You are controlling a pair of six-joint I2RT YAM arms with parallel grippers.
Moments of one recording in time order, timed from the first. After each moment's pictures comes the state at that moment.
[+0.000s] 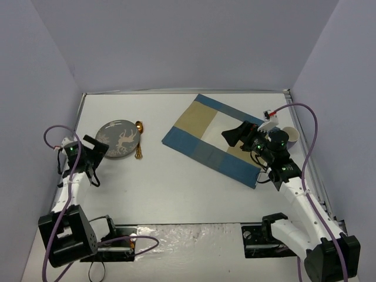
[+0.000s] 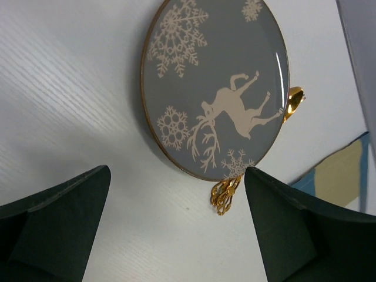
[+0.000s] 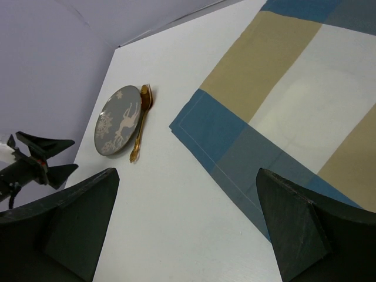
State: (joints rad) left arm 0.31 1.11 0.60 -0.14 0.09 -0.75; right arm 0.21 0.92 0.65 0.05 -0.31 0.62
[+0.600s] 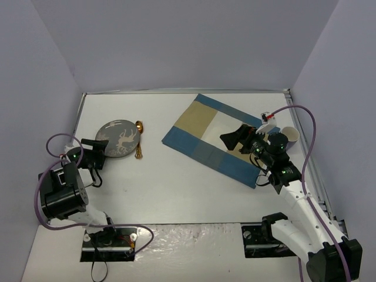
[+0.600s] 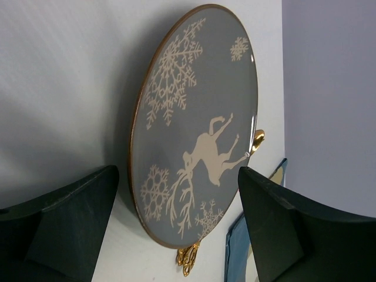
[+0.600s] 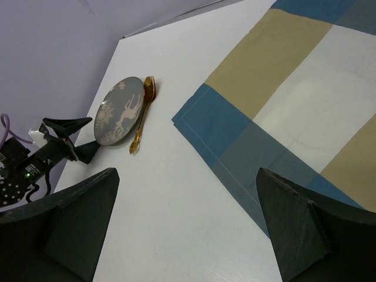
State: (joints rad) left arm 0.41 1.54 0.44 0.58 0.30 -1.06; right arm 0.25 0.88 0.62 0.05 -0.31 0.58
